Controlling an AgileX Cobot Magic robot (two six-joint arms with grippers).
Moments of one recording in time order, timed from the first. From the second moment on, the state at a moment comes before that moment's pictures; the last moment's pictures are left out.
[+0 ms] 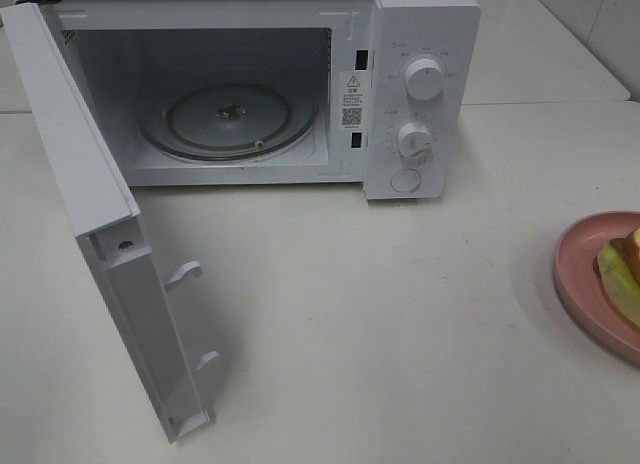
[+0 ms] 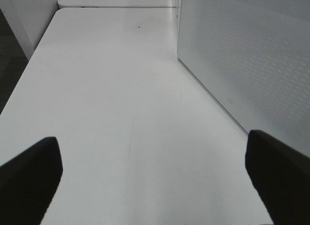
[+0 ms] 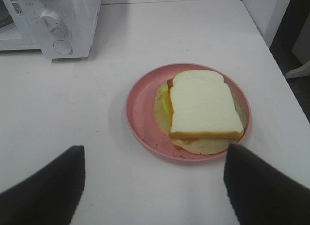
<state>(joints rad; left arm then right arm) 0.08 0.00 -0.50 -0.06 1.04 0.05 0.09 0.00 -0.51 -0.11 1.05 0.13</state>
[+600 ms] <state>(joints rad) 0.08 0.00 -0.50 -0.06 1.04 0.05 0.09 0.00 -0.51 -0.11 1.05 0.13</state>
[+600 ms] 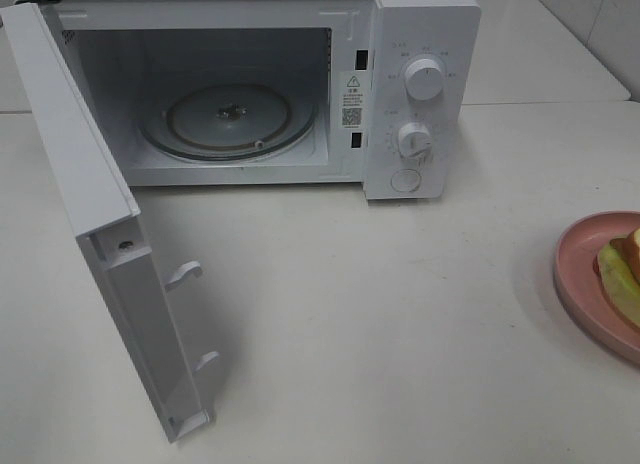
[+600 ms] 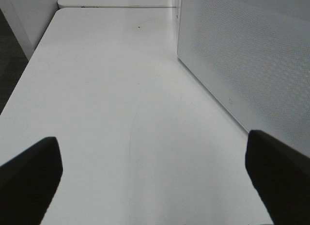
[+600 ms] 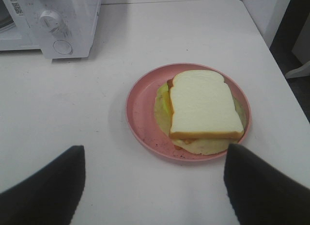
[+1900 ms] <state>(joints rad) 0.08 0.24 -0.52 -0.06 0.85 0.05 0.09 0.00 -0.51 -0.11 1.05 0.13</state>
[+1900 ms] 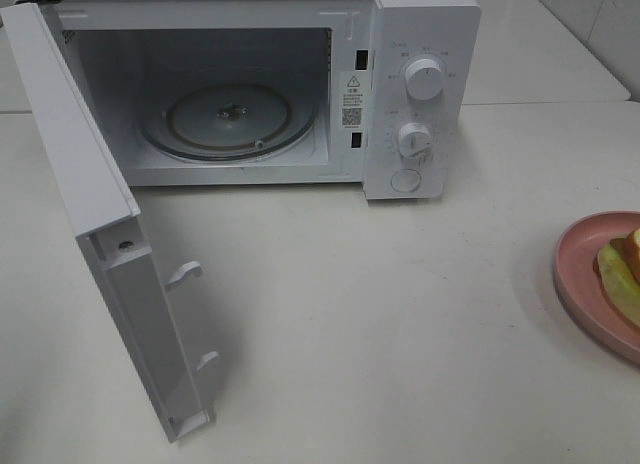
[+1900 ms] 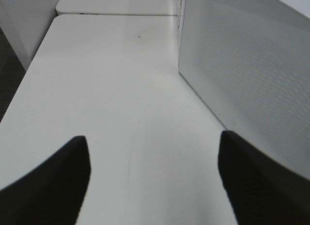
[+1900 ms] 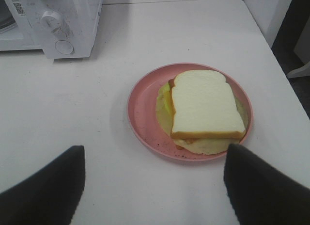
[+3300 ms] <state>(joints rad) 0.08 1.11 -0.27 0.10 -0.54 0.04 0.09 0.00 -0.51 -0.11 1.05 0.13</state>
